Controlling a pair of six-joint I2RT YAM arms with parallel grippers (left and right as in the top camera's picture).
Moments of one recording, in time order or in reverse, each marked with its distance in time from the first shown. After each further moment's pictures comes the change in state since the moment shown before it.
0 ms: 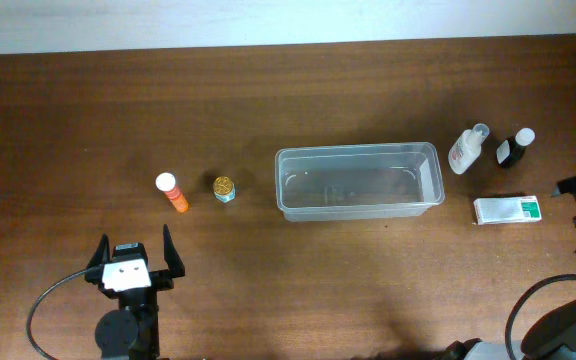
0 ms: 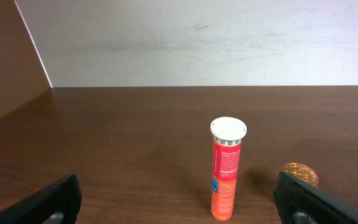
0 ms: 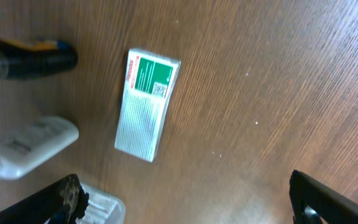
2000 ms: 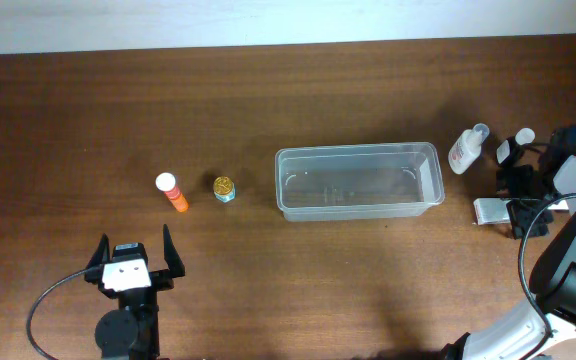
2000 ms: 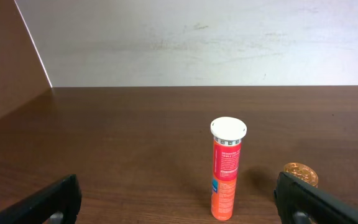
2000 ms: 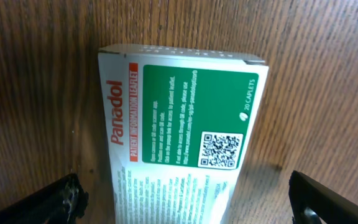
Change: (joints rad) left arm 0.000 0.000 0.000 0.000 0.000 0.000; right arm 0.269 0.322 -0.106 0.322 0.166 0.428
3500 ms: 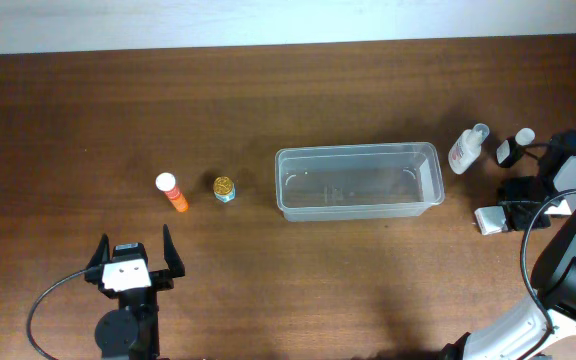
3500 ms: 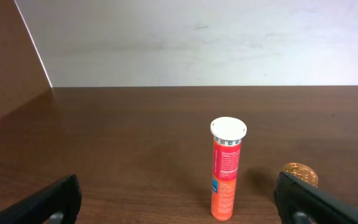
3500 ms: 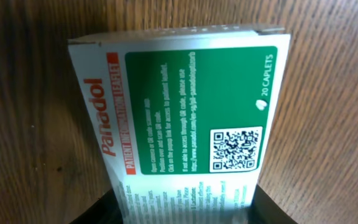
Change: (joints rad) left arm 0.000 0.000 0.000 0.000 0.000 0.000; right arm -0.011 0.028 -0.001 -0.040 -0.031 -0.024
